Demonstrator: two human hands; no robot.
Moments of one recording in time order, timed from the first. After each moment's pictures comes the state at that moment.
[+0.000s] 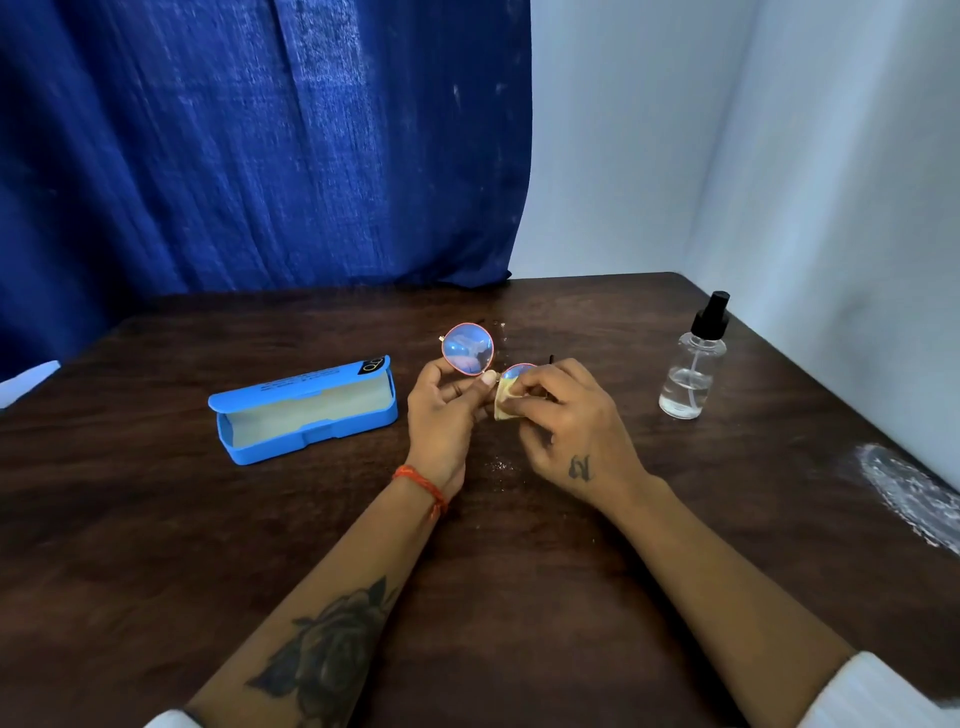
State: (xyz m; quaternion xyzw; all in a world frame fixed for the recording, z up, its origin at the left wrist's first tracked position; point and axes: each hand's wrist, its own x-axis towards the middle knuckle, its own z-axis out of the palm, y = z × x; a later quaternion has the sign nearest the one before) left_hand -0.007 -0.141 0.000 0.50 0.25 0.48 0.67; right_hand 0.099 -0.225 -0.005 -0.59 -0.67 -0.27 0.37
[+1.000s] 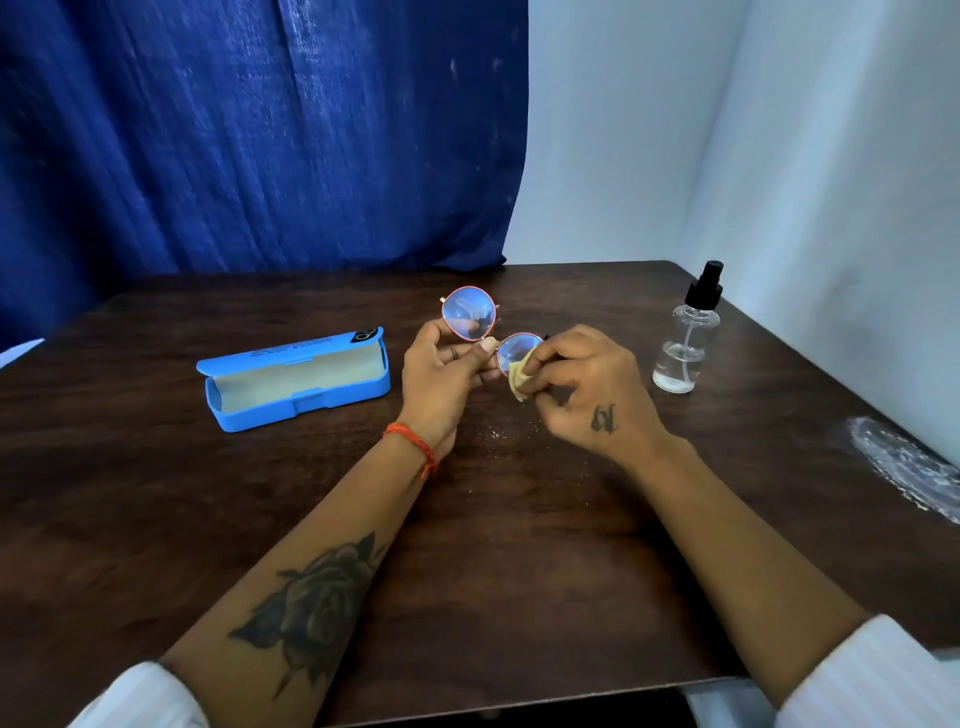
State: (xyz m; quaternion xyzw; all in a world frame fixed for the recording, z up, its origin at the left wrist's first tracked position) left_hand -0.008 -0.142 0.002 0.56 0.23 0.46 0.65; right_hand 0.109 -0.235 0.002 -0.58 -0.67 -0.24 0.40
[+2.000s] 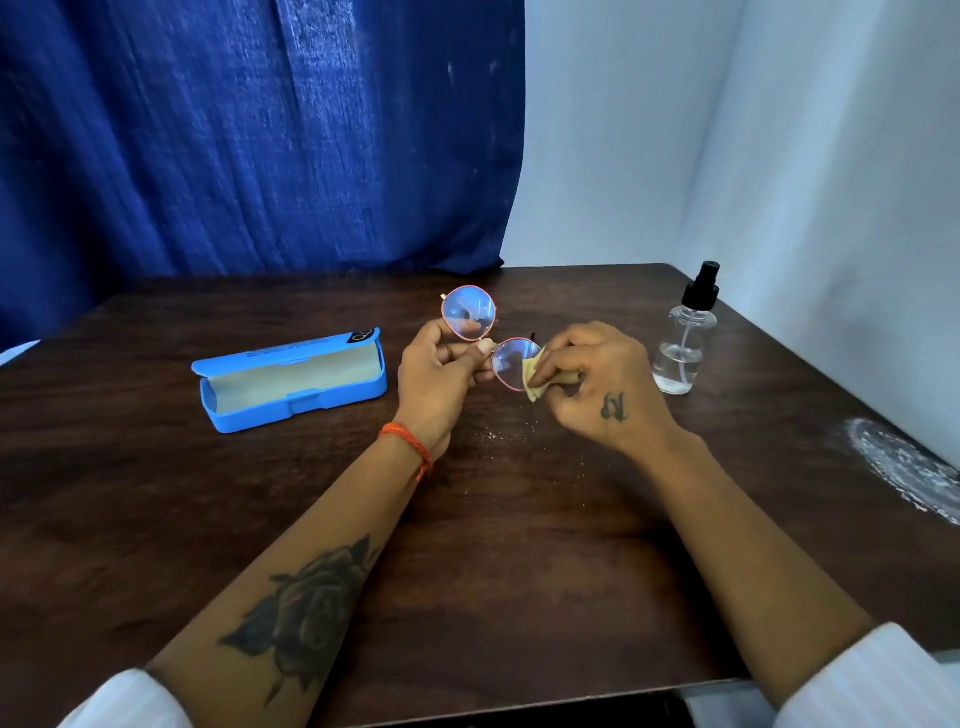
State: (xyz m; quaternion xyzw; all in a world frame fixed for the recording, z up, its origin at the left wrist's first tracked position) left_hand -0.008 -0.138 0.002 0.59 0.27 0.45 0.61; right_hand 0.119 -0.240 0.005 -0.63 -0.63 -0.20 0.41
